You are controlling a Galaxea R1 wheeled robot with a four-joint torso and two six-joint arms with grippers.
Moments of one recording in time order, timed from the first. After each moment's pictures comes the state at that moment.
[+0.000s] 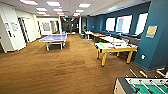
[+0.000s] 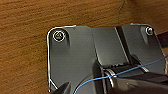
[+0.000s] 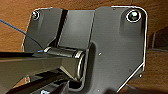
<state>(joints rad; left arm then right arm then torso) 1.49 3.05 -2.80 0.02 -0.10 0.03 -1.54 3.06 -2.76 -0.16 0.01 0.01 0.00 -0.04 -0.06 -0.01</state>
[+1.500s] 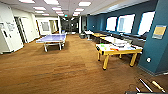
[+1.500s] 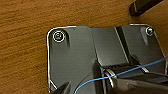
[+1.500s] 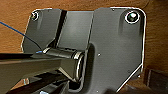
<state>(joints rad) 1.49 3.05 -2.80 0.02 -0.10 0.03 -1.53 3.06 -2.76 -0.16 0.01 0.01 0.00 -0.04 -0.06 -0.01</state>
